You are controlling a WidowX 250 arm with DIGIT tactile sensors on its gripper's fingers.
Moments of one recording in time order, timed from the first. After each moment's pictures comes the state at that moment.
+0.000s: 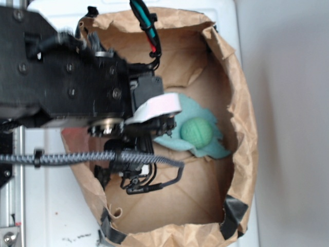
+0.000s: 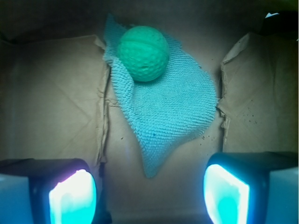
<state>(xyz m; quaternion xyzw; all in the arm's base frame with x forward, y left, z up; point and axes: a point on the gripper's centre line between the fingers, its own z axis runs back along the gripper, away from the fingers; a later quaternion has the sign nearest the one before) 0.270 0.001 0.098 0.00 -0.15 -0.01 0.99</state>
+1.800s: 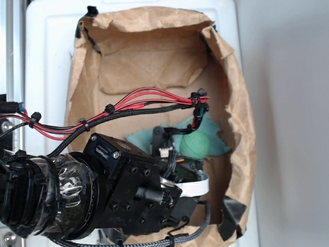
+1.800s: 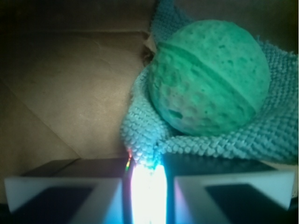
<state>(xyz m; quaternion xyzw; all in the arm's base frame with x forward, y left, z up) 0.303 -0.028 0.039 0.07 -0.16 0.04 0.98</state>
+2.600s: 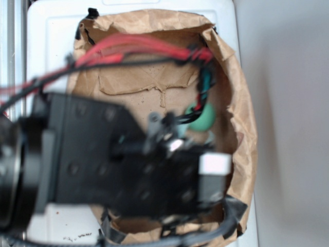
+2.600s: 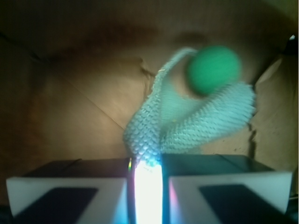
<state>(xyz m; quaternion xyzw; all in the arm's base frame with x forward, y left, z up) 0.298 -0.019 0.129 -0.01 -0.11 0.05 0.99</state>
